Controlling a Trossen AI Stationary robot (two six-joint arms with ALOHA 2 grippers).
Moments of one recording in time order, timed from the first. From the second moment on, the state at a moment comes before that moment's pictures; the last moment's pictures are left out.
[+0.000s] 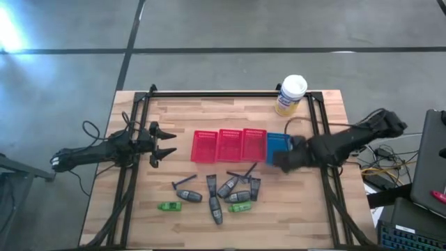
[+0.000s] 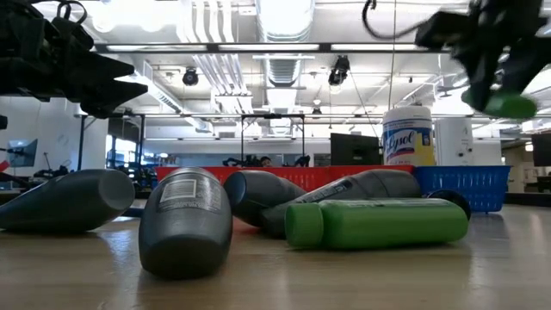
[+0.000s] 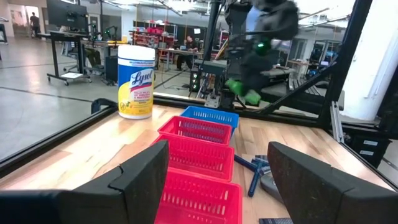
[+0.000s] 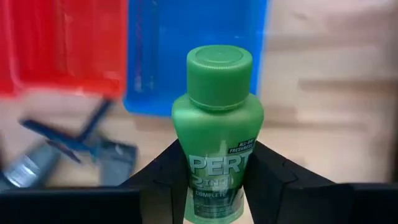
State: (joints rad) left arm 0.13 0.04 0.01 0.01 0.01 -0.11; right arm 0.28 1.24 0.97 -1.17 0.20 1.90
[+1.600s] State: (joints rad) left arm 0.12 0.20 0.22 -0.24 0.01 -1.01; right arm -0.10 1.20 0.91 -0.95 0.13 1.33
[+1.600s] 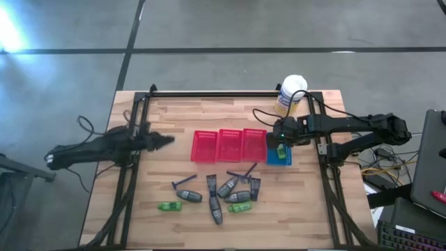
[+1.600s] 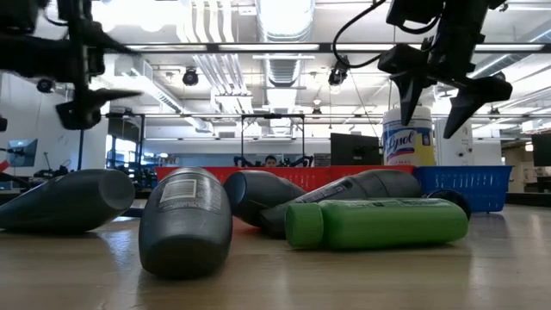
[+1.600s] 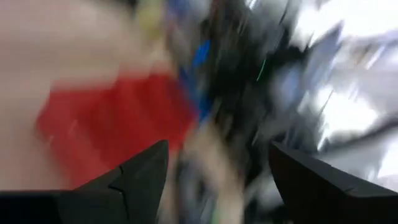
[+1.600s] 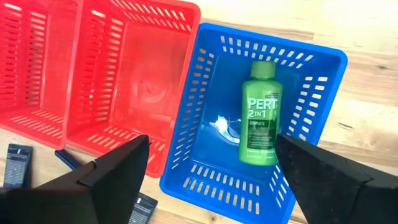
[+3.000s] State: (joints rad) left arm -0.89 1.48 0.66 -0.45 -0.16 -0.91; right arm -0.10 1.20 0.91 -0.95 0.13 1.27
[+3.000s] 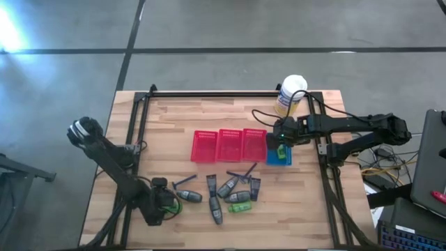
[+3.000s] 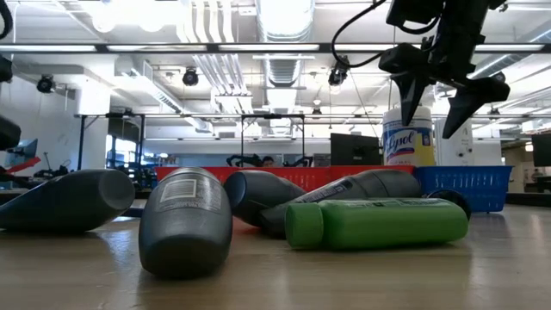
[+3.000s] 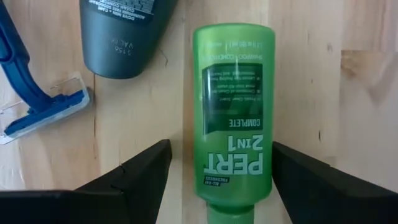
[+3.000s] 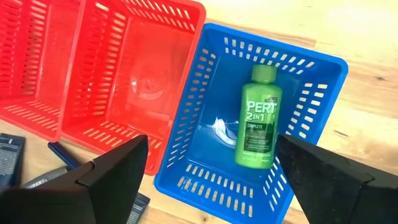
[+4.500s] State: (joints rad) left arm -0.10 1.28 0.83 -0.14 -0.25 -0.01; right arm -0.06 1.67 1.20 -0.12 -0.29 1.22
